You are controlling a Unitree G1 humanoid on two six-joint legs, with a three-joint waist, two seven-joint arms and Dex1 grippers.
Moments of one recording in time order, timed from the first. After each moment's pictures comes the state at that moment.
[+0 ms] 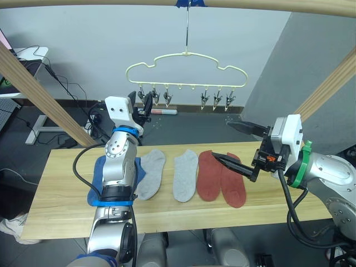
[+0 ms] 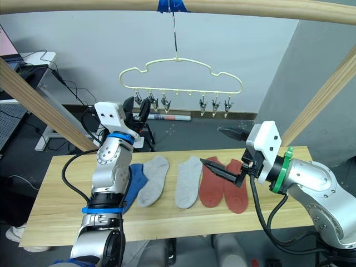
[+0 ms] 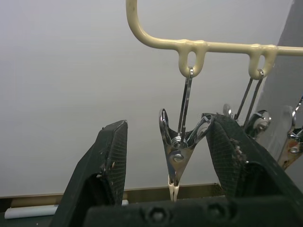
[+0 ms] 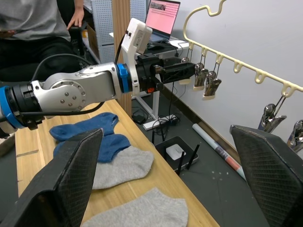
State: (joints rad) left arm -0.58 0.17 0.20 0.27 -0.26 -0.03 -0.26; right arm -0.24 -0.70 -0.10 -0.76 0.71 0.64 0.62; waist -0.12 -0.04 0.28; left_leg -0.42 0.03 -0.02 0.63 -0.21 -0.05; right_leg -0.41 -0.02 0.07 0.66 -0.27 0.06
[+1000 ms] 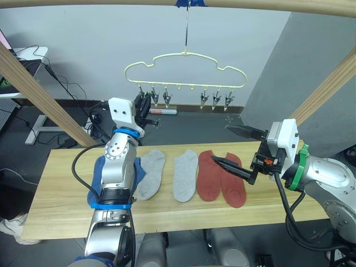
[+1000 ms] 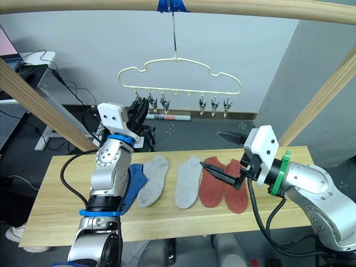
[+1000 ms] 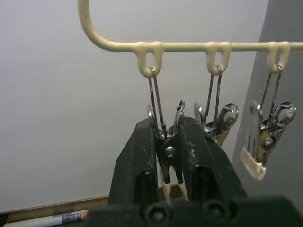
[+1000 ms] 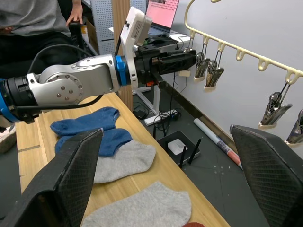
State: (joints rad) left arm -0.55 0.19 0.17 0.23 -0.24 -0.03 -0.28; right arm -0.21 -0.69 -0.08 -0.76 0.69 0.63 0.62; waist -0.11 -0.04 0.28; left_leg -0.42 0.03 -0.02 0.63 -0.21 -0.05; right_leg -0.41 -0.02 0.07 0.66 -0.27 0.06
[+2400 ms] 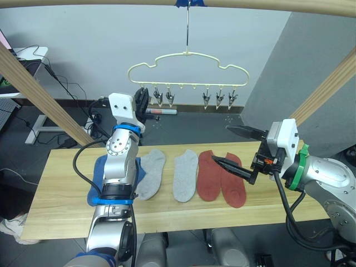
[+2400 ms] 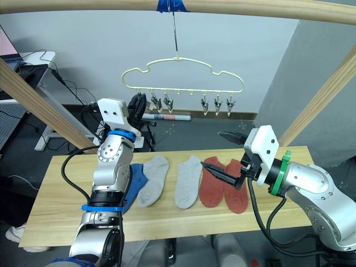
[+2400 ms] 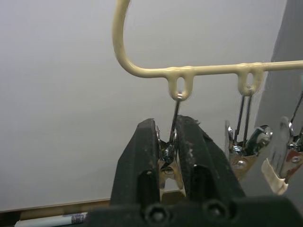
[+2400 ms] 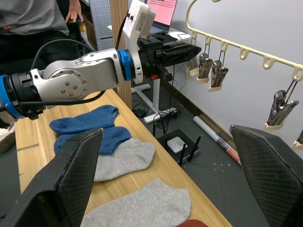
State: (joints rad) left arm -0.60 0.19 0.16 0.27 -0.22 -0.05 -0.23; right arm -0.20 -0.70 -0.08 -0.76 0.69 0.64 0.61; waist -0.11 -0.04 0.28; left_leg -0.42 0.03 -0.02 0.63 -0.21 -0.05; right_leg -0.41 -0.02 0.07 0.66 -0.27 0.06
